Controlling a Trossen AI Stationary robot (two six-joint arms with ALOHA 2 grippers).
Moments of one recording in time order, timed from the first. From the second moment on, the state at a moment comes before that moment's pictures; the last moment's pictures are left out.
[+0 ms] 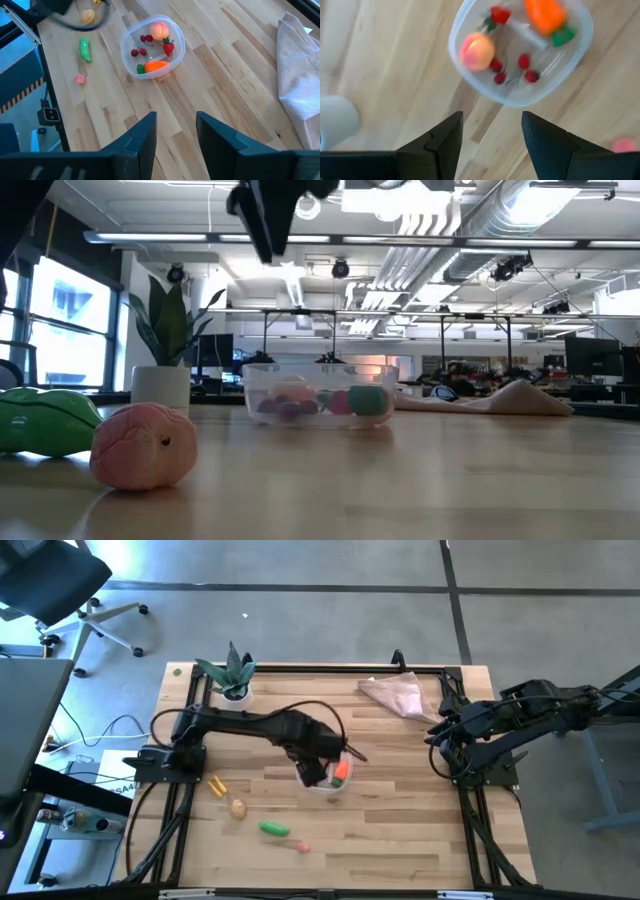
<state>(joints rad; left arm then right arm) -0.01 2.04 2.09 -1.58 -0.20 -0.60 0.29 0.97 1.42 -1.37 0.25 0.76</state>
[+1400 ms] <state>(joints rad) -0.23 1.34 0.85 -1.13 0.01 -2.15 0.29 0.97 1.42 -1.37 0.25 0.76</state>
